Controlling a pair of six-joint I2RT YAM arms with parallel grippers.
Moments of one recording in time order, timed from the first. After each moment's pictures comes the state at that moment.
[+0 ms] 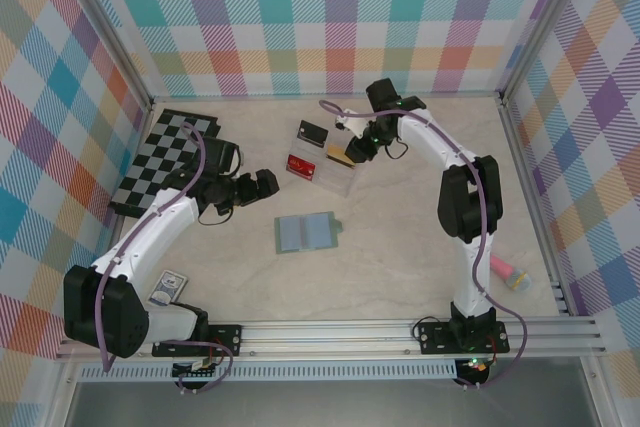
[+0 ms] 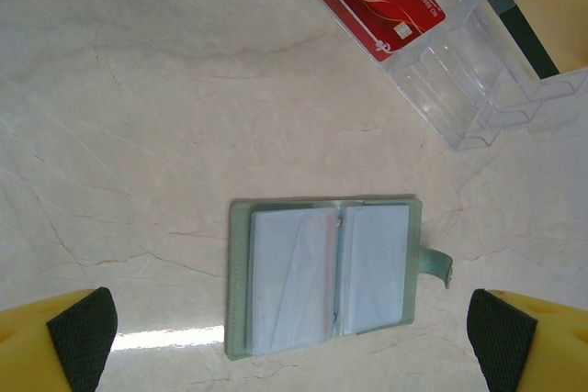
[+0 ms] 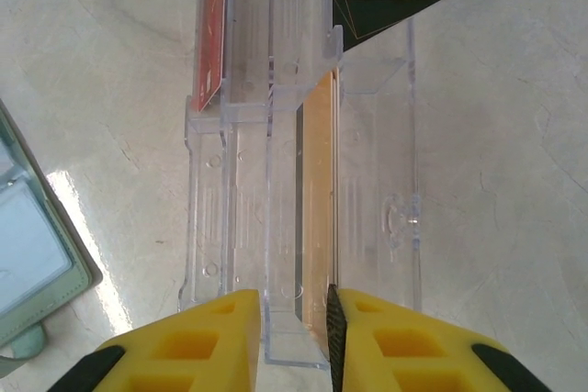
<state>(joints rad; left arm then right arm) -0.29 1.29 1.04 -0.74 0.19 -0.60 0.38 2.11 1.87 -0.91 -0.40 -0.62</state>
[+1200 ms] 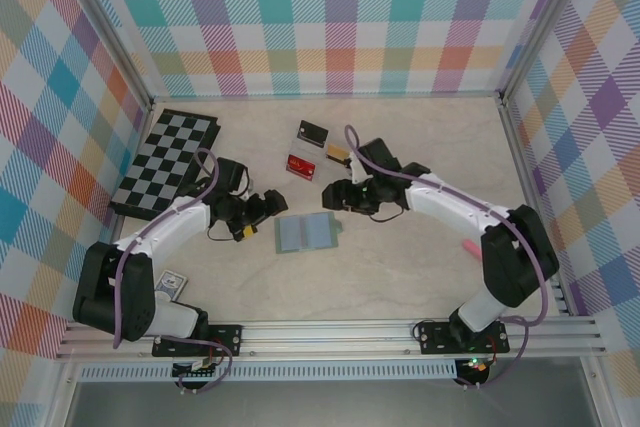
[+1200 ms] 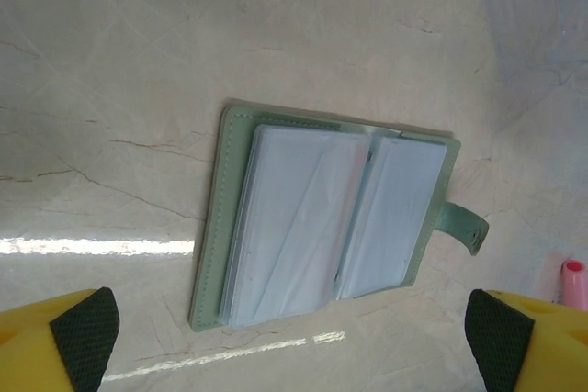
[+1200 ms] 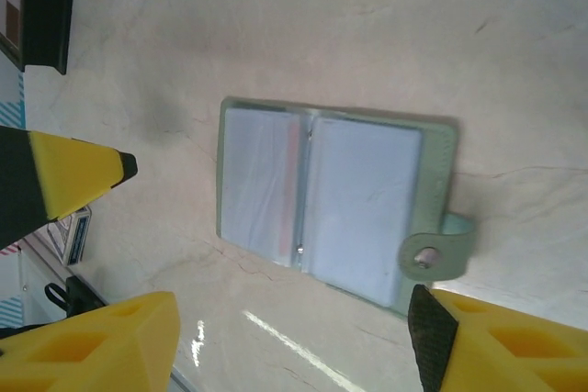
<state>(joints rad) -0.29 1.38 0.83 -0.57 0.40 -0.77 0.65 1.61 1.12 -0.49 -0.42 0.65</state>
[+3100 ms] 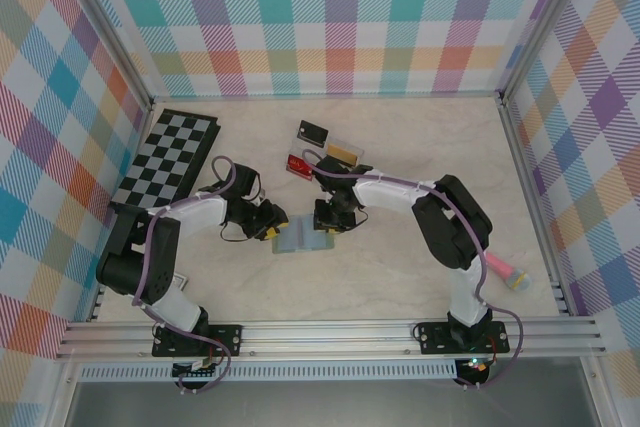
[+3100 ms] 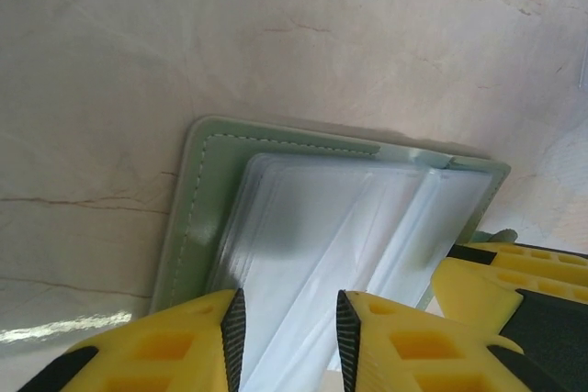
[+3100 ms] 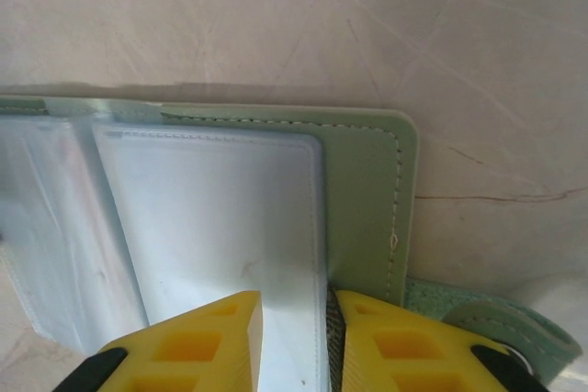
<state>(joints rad) -0.32 1.60 0.81 -0.39 0.50 -0.85 0.77 1.99 1.35 -0.66 -0.27 0.76</state>
